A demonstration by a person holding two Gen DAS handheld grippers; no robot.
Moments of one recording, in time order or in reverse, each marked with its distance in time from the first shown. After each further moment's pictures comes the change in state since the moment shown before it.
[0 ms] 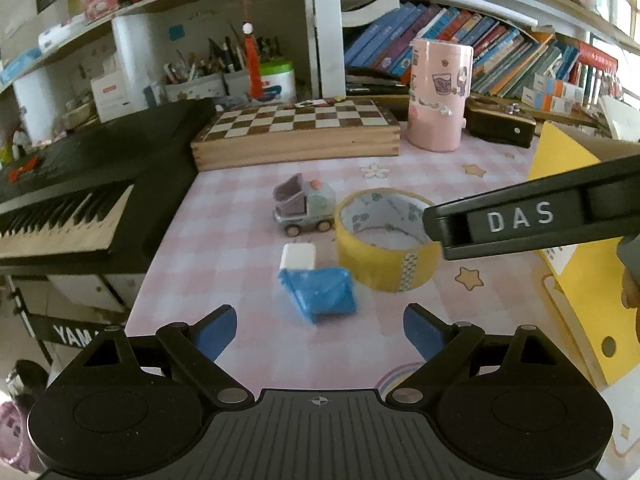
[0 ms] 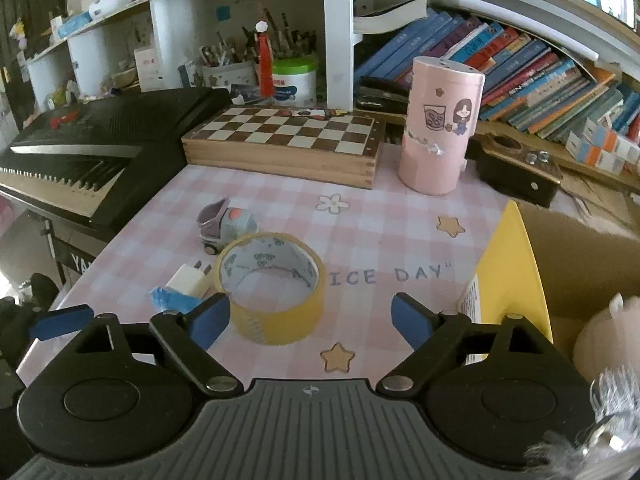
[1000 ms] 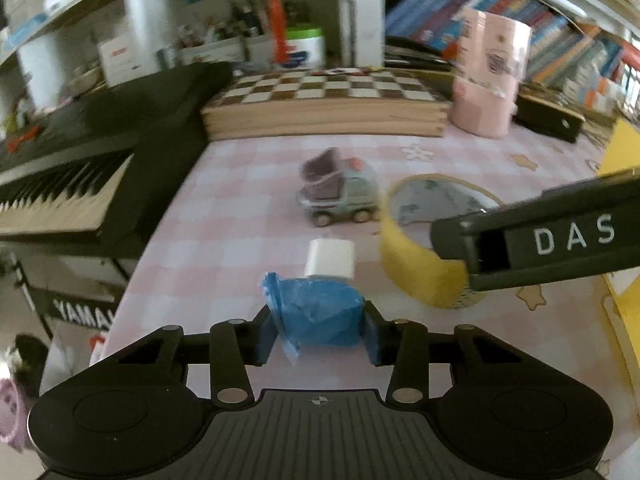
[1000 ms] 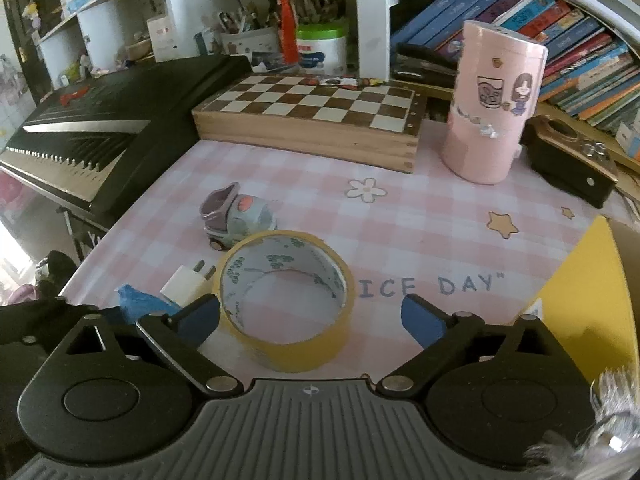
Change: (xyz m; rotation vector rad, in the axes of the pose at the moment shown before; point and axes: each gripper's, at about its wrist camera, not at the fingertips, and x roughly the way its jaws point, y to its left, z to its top) left arm 0.048 0.024 0.006 -0.094 0.075 0.045; right arm 0.056 0.002 0.015 -0.025 0.097 0.098
